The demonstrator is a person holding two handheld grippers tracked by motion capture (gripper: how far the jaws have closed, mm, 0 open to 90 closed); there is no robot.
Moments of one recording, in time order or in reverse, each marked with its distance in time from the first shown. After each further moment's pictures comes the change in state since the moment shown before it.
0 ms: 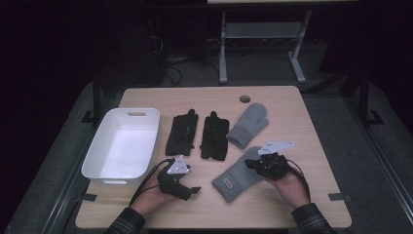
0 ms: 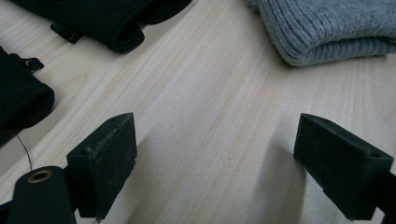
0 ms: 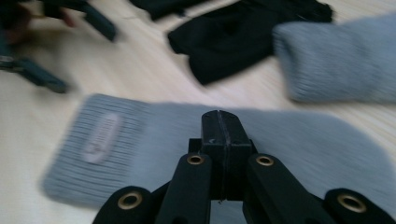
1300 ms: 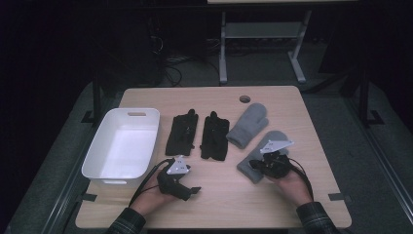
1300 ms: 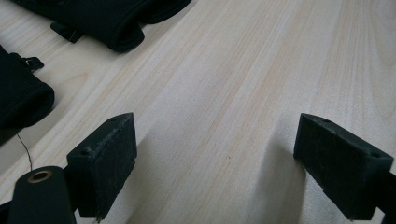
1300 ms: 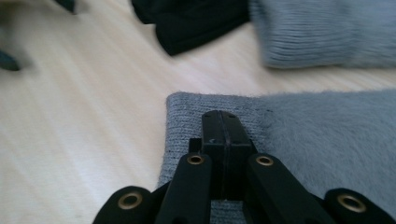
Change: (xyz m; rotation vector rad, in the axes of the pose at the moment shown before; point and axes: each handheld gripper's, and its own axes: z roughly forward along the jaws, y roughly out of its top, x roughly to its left) left arm 0.000 0.000 -0.001 0.000 -0.002 -0.002; right arm -0.012 -0.009 0.010 0.068 -0.014 0.022
